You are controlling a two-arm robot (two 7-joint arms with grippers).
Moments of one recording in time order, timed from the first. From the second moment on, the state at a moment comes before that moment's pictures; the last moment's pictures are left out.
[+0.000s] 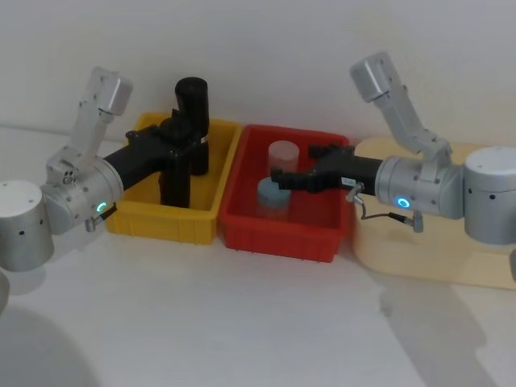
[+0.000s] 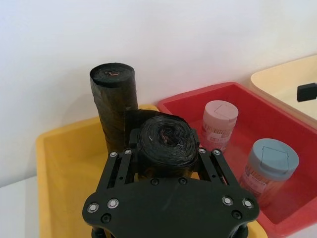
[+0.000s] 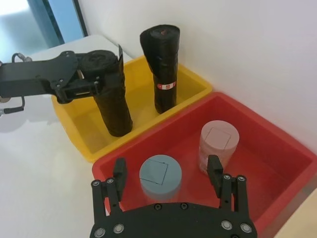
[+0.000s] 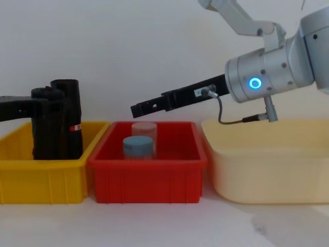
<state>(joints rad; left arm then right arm) -0.44 0.42 0.26 -1.34 -0.47 0.13 -0.37 0.82 0.23 -0.69 -1.15 0.44 0.45 0.54</state>
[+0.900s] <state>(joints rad) -0.44 0.42 0.26 -1.34 -0.47 0.13 -0.37 0.83 0.19 -0.71 -1.09 0.40 0.46 0.54</state>
